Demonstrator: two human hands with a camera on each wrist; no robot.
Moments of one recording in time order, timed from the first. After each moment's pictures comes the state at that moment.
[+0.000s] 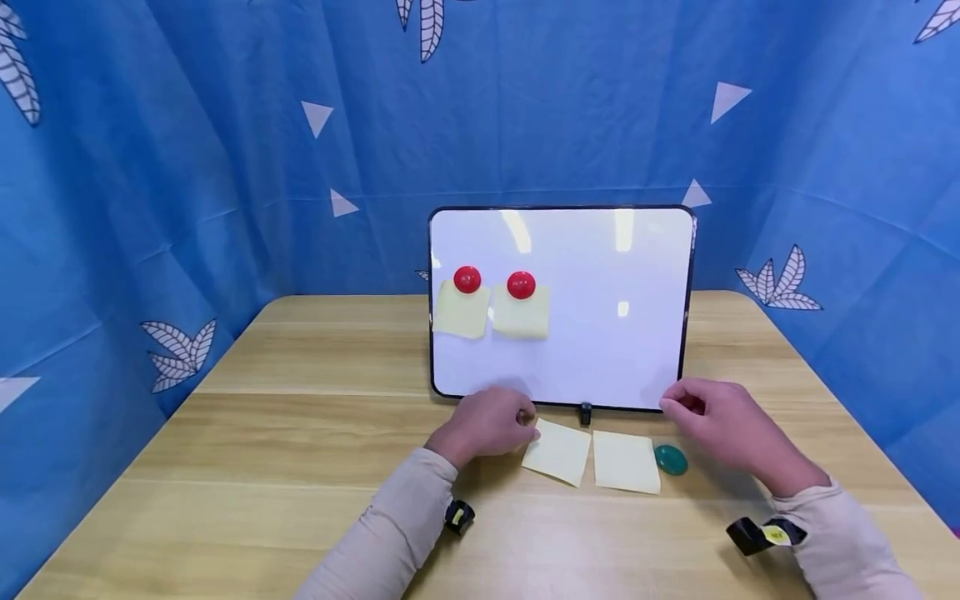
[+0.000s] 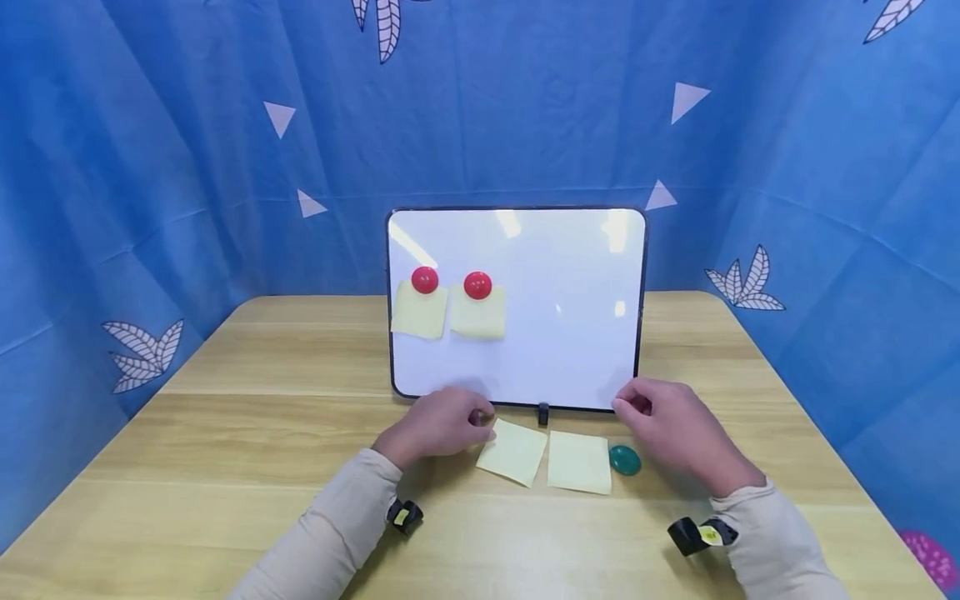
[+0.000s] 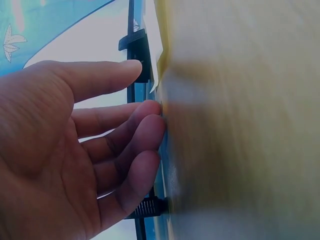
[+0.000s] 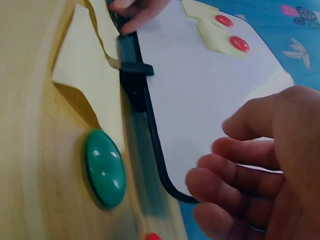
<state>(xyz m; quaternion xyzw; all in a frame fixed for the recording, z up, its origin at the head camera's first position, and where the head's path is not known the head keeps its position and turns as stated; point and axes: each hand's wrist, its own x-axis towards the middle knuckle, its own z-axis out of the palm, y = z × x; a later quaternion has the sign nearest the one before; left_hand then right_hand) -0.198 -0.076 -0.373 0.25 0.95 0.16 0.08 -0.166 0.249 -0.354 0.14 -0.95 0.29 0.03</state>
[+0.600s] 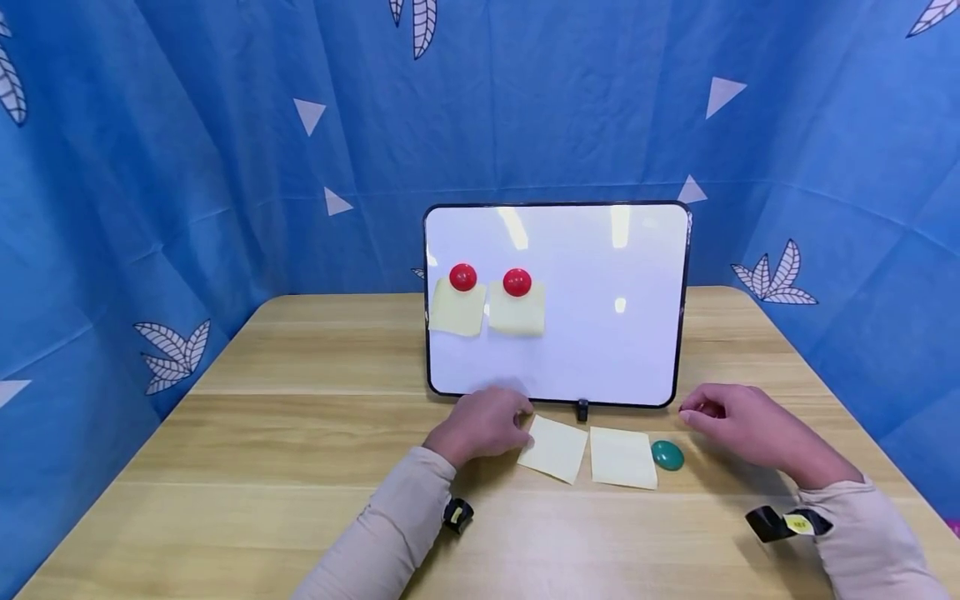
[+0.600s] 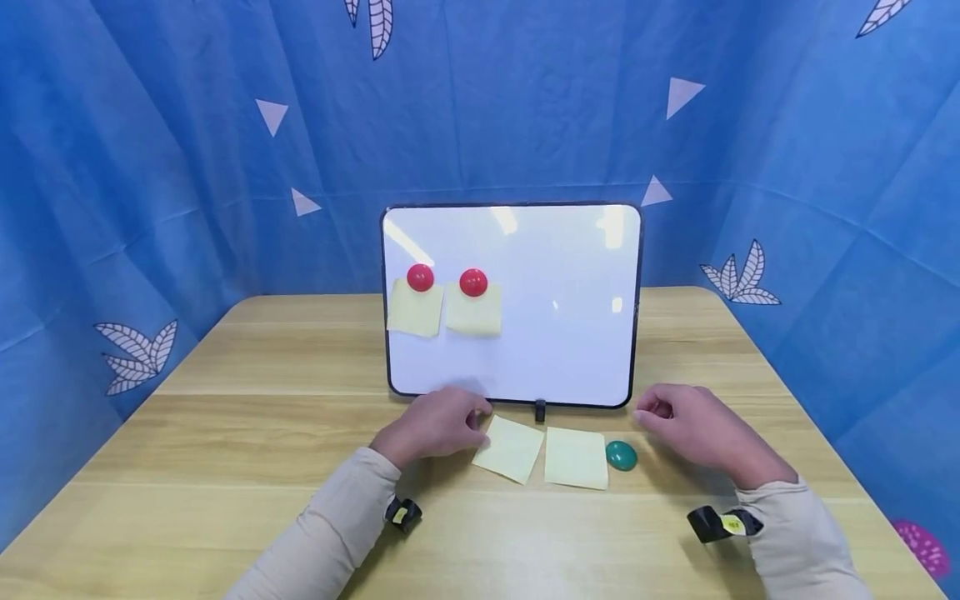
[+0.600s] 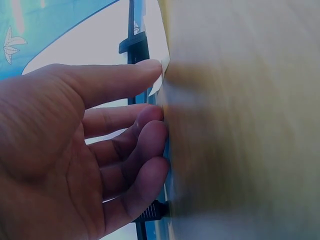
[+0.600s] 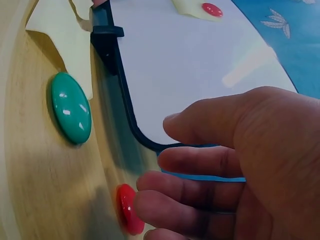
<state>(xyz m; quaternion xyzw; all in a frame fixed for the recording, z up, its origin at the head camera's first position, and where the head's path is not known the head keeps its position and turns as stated) -0.194 -0.073 -0.371 0.23 0.96 0.13 0.09 -0.170 0.281 -0.361 0.15 -0.95 0.25 -0.05</state>
